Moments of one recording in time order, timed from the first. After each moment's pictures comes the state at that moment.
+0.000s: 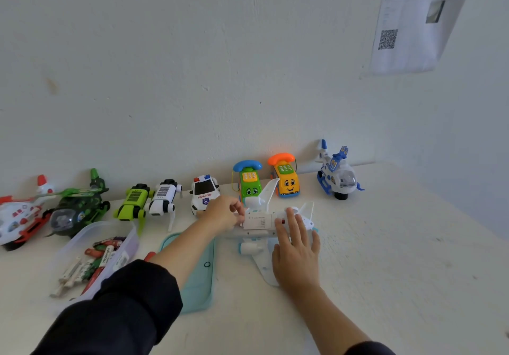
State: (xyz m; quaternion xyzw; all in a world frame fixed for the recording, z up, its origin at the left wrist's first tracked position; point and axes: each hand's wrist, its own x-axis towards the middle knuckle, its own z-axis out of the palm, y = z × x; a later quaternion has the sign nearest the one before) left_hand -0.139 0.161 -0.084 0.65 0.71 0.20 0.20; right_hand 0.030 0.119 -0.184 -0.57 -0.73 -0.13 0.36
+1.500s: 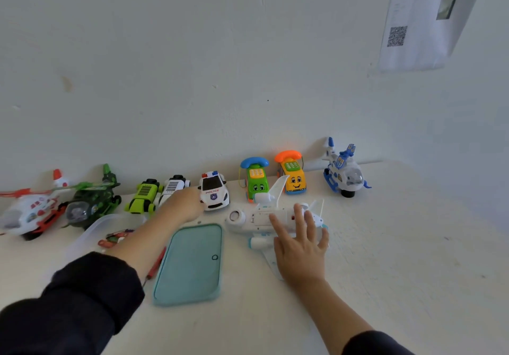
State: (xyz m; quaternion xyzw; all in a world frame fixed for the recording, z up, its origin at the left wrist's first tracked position) left_hand -0.201 0.146 -0.052 0.61 0.78 0.06 0.08; right_hand 0.031 0.117 -0.182 -0.59 -0.71 -0.14 0.34
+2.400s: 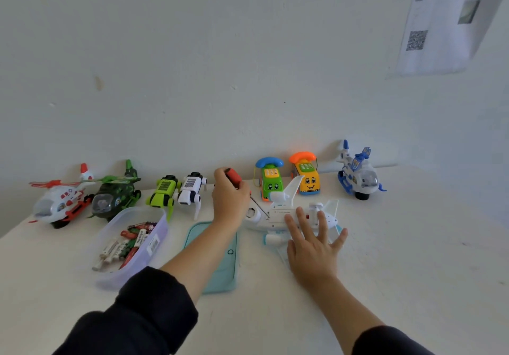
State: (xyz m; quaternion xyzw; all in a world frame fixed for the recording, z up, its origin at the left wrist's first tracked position) left_hand -0.128 0.114 -0.050 0.45 0.65 0.58 0.18; right_hand 0.028 0.111 -0.178 -0.60 -0.74 -0.13 0.26
